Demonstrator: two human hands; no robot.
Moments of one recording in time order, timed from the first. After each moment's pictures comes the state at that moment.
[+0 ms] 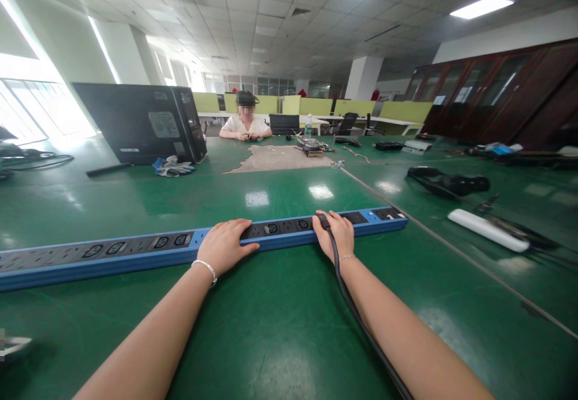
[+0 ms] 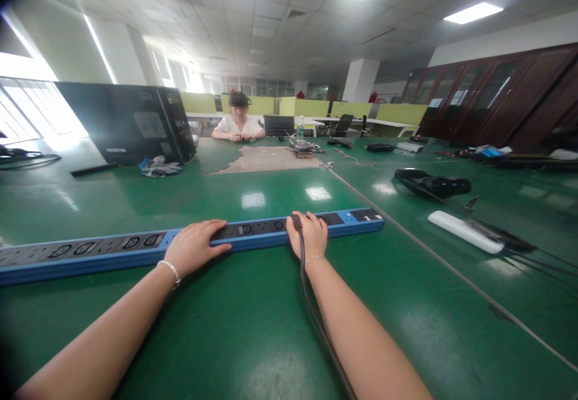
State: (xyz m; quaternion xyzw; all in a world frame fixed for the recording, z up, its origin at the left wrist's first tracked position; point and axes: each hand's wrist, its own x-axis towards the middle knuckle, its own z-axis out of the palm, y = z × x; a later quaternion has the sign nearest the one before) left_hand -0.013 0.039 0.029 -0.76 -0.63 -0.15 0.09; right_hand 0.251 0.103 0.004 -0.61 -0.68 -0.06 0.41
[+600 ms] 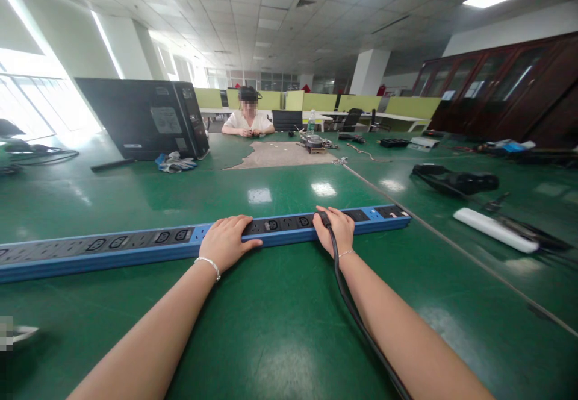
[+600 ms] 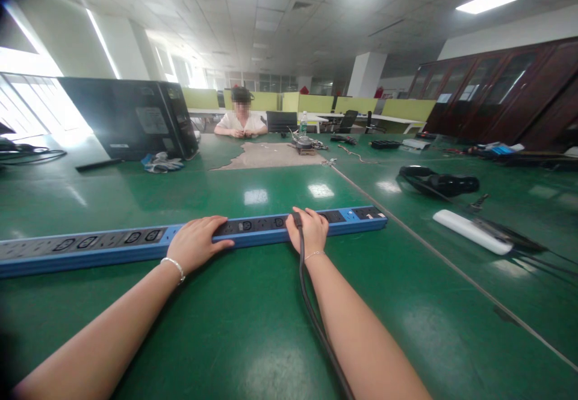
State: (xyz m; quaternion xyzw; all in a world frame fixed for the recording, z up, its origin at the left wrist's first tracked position) left_hand -0.009 0.038 0.027 -0.76 -0.62 -0.16 0.11; right_hand 0.251 0.108 0.002 -0.59 -0.68 -0.05 0.44
